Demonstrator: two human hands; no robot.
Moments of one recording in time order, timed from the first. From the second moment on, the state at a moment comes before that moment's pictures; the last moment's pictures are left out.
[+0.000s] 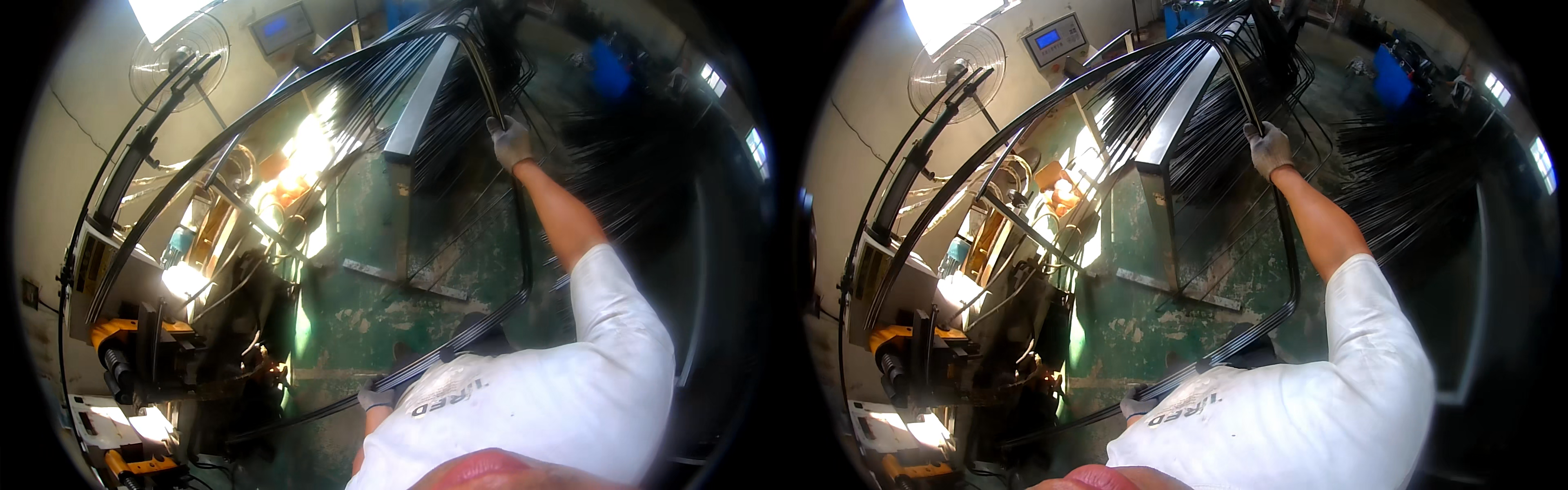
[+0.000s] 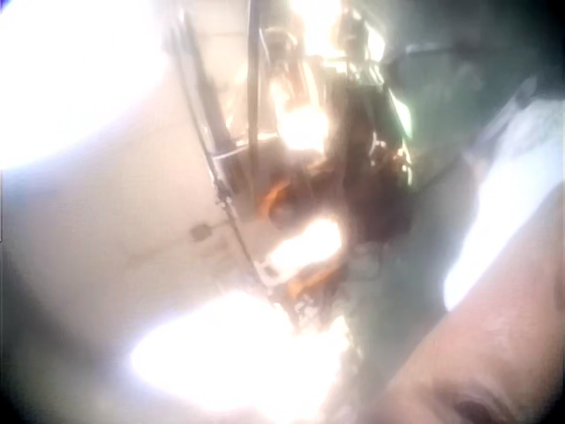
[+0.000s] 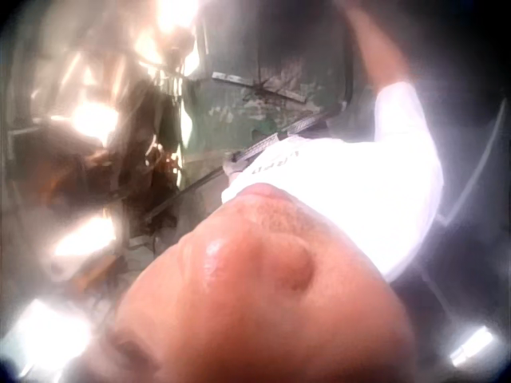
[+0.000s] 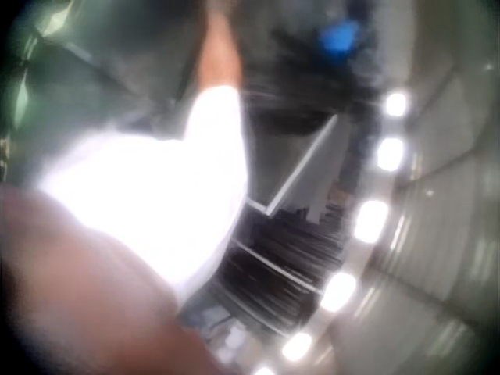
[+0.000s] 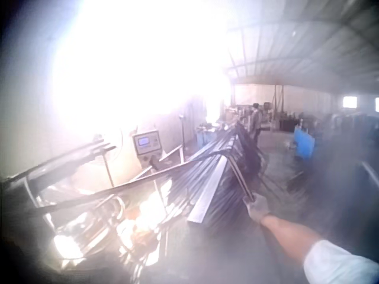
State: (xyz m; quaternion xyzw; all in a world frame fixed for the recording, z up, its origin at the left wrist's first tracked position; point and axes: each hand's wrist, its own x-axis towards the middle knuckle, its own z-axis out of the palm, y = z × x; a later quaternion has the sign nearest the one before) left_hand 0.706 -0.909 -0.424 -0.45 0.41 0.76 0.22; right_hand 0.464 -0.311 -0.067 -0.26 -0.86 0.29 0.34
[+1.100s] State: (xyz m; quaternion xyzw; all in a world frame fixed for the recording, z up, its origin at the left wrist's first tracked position) left_hand 0.708 -0.559 -0.273 -0.56 0.41 0.72 -0.06; right_hand 0.424 -0.229 -0.407 -0.09 -0.97 0.11 -0.22
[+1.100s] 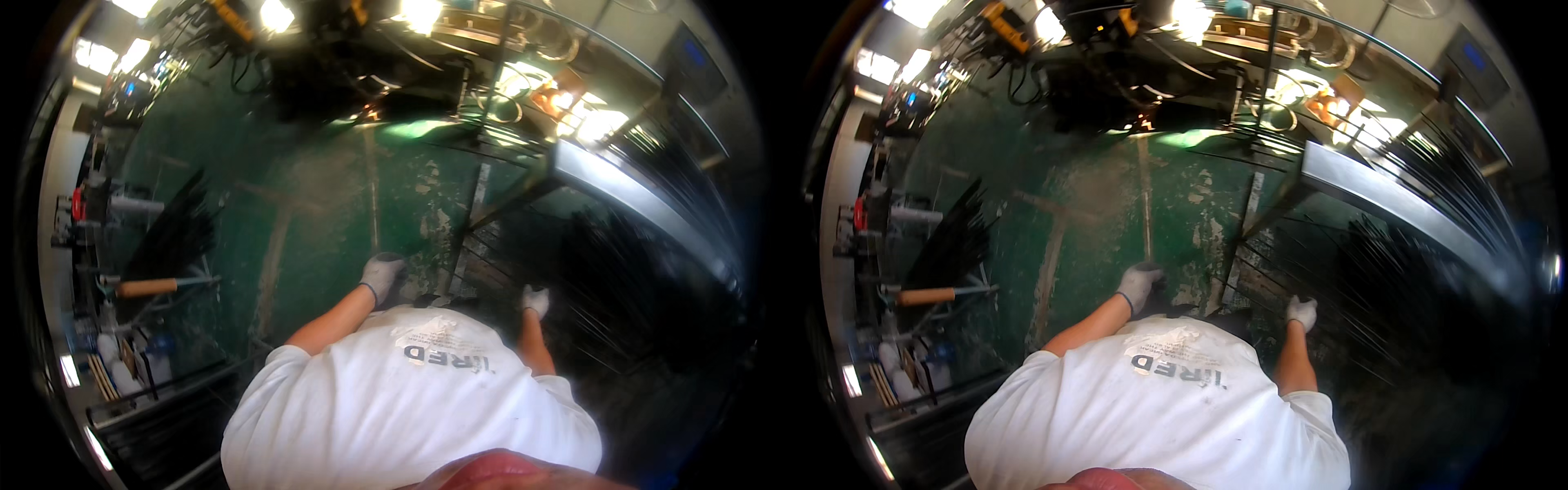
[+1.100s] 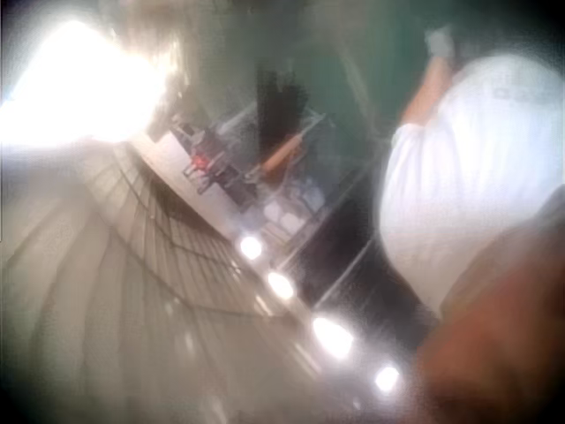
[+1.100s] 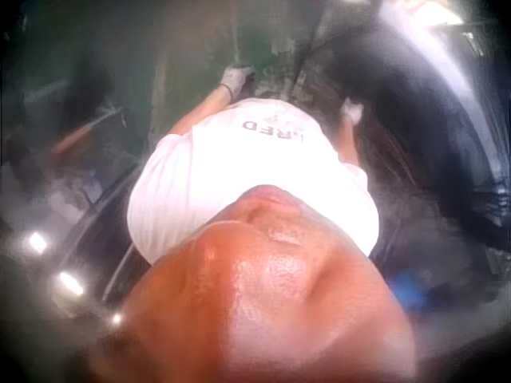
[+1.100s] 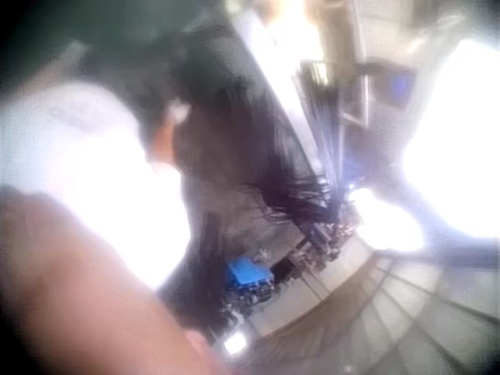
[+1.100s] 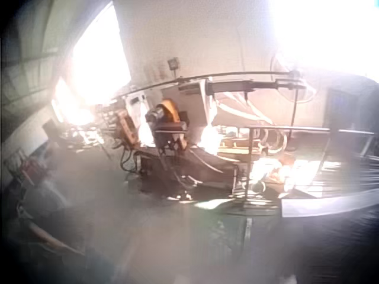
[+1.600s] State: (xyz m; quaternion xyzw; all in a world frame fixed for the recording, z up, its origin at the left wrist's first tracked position) left_hand 1.054 -0.877 -0.274 -0.64 0.27 0.61 -0.38; right_hand 0.501 -0.661 -0.405 0.06 -0.84 0.31 -0.43
